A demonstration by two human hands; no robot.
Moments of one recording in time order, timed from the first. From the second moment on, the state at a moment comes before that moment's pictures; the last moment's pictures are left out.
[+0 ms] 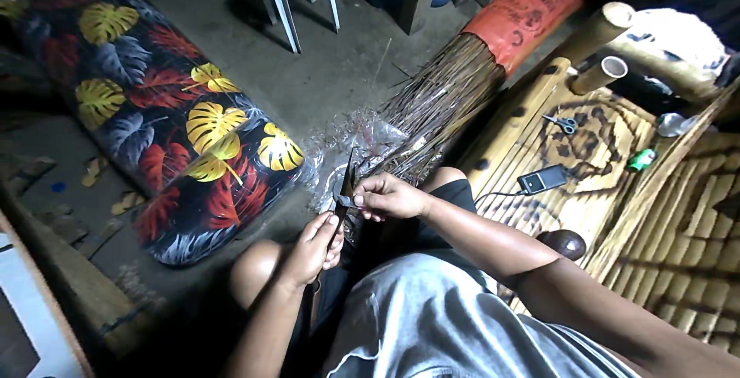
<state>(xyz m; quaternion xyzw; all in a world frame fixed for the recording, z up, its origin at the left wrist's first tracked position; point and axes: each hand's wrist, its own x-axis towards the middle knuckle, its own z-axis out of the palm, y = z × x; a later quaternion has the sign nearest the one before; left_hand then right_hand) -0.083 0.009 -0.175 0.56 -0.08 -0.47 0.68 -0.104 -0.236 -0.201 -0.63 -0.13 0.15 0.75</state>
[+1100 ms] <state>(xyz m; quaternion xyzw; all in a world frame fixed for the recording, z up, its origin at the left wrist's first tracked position) -0.084 0.006 -0.175 0.61 -0.08 -0.46 0.65 -0.107 -0.241 -0.184 -0.63 -0.04 0.20 0.75</state>
